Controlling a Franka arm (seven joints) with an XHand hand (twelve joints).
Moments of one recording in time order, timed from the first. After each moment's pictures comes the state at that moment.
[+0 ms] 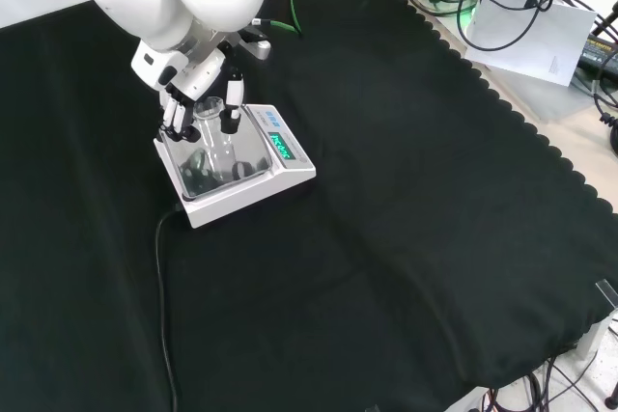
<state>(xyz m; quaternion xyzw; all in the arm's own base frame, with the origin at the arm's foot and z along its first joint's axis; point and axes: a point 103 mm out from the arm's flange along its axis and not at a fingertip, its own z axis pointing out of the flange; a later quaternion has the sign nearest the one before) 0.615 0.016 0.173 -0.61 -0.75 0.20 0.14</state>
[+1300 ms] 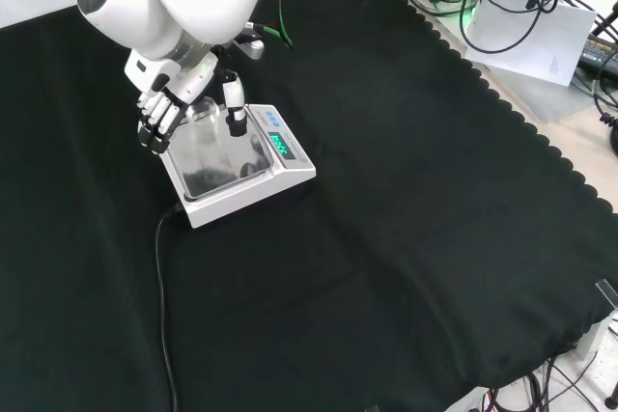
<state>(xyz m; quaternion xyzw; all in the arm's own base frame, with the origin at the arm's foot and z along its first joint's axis) 0.622 0.007 0.174 -0.61 -0.74 0.24 0.14</state>
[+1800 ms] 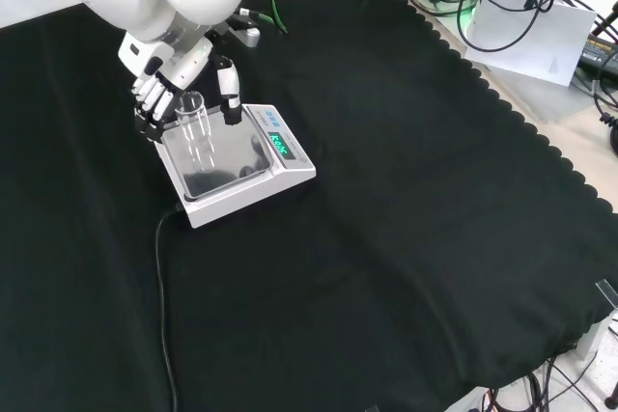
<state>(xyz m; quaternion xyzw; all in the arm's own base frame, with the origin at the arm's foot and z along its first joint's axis) 0.623 -0.005 0.191 -0.62 -0.74 0.23 0.15</state>
